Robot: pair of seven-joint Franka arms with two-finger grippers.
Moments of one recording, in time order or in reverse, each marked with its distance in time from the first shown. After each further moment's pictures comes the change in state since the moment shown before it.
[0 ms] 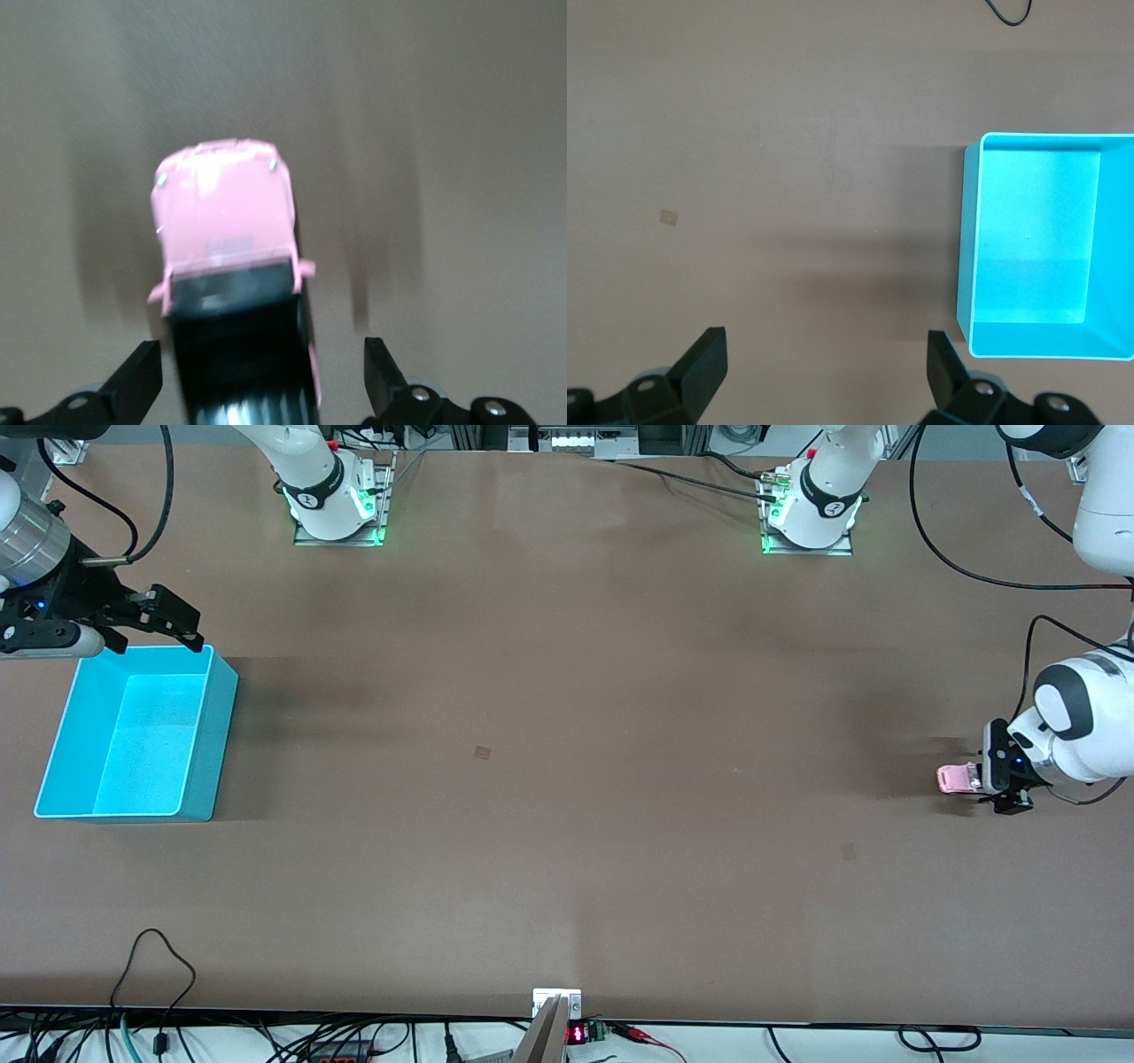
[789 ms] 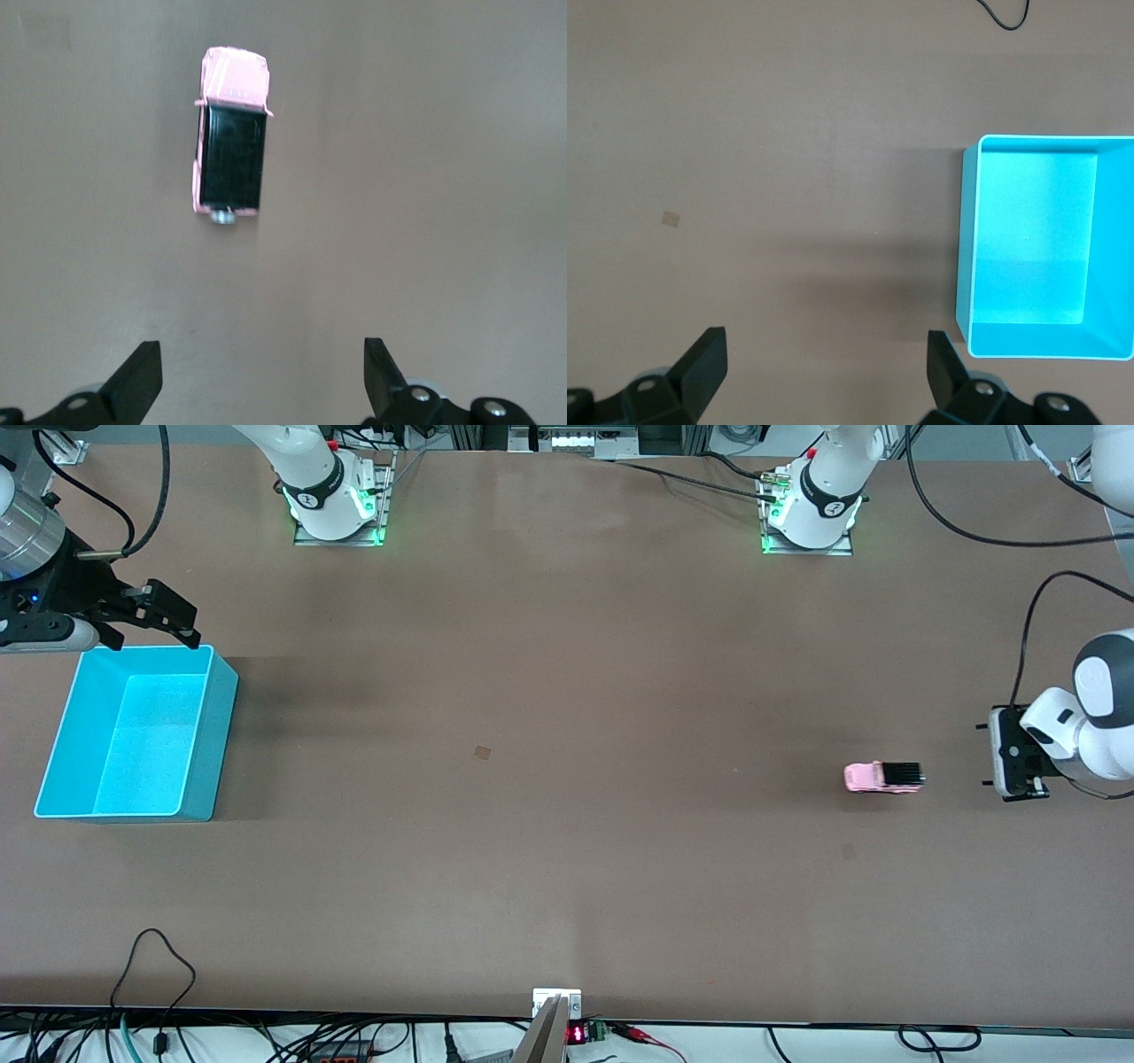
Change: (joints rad) left arm -0.096 -0.228 -0.090 0.064 0.000 -0.463 -0.402; right arm 0.000 -0.011 0.000 0.000 0.000 -0.001 0.000
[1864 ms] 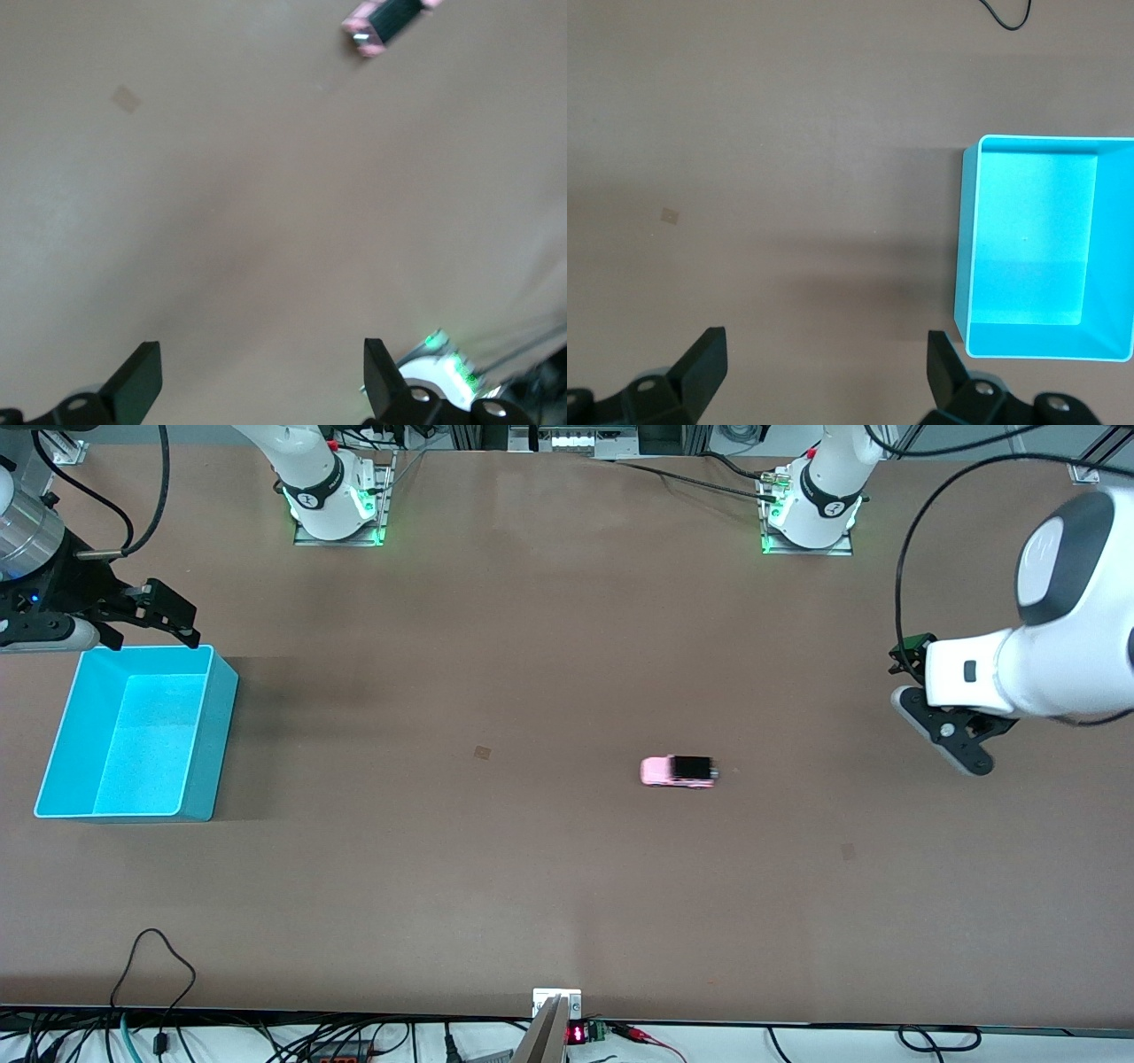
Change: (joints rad) left arm -0.329 -0.170 -0.009 0.256 -0.054 -0.434 -1.080; right arm -0.001 0.000 -0.002 0.000 0.000 -0.004 -0.015
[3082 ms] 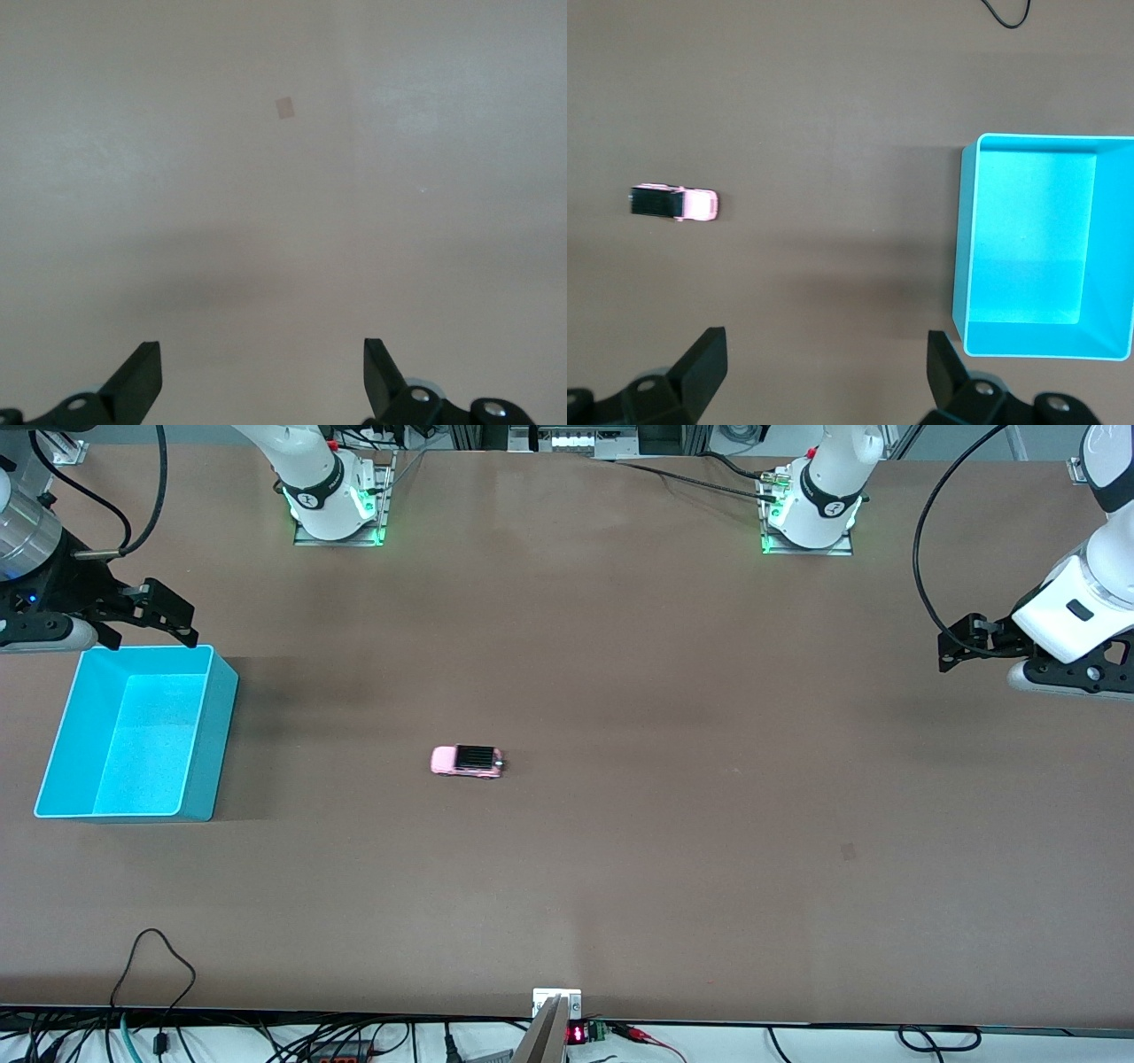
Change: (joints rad) left arm -0.012 -0.282 0.111 -0.304 -0.003 0.267 -0.448; right arm -0.001 0.000 -0.003 0.000 0.000 -0.004 -0.005
